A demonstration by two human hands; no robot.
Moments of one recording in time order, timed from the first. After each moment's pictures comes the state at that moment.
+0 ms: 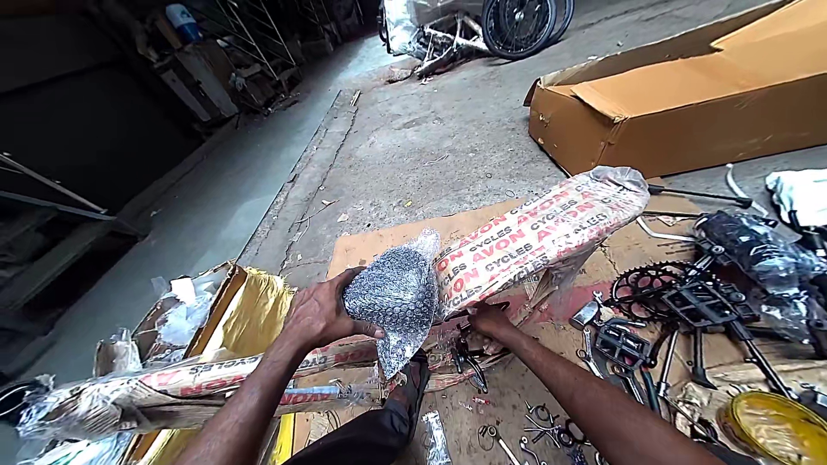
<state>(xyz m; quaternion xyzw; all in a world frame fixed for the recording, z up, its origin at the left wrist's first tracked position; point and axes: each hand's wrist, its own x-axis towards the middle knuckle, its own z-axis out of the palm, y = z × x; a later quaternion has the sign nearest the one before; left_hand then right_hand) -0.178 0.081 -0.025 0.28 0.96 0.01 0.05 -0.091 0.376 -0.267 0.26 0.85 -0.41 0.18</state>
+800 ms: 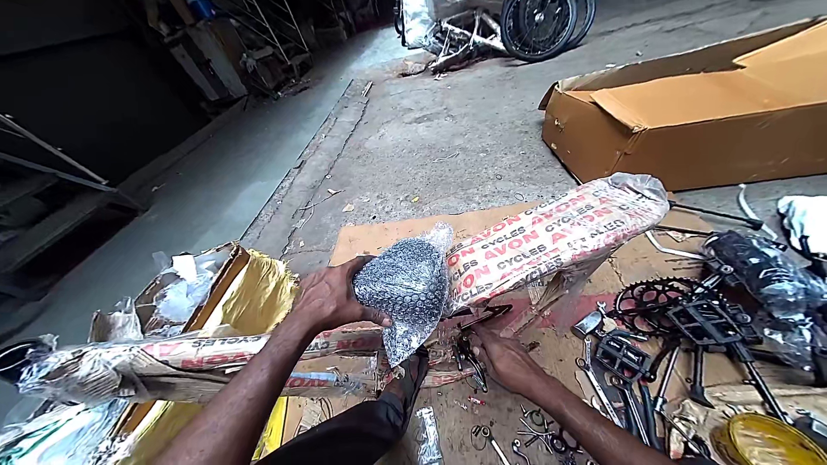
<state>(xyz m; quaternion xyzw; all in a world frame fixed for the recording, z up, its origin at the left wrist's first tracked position) -0.187 0.086 -0.020 0.25 0.96 0.00 0.08 -0.014 0.356 -0.234 0.05 0.95 -0.26 0.15</state>
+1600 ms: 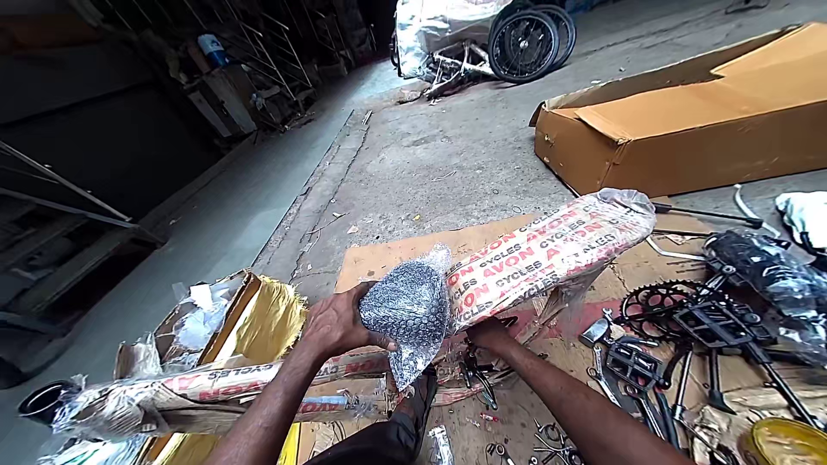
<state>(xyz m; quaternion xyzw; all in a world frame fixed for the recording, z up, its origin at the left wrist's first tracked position) -0.174 0.086 -0.020 0.24 0.97 -0.01 0.09 -0.102 0.354 -0.240 0.14 0.94 -0.27 0.15</state>
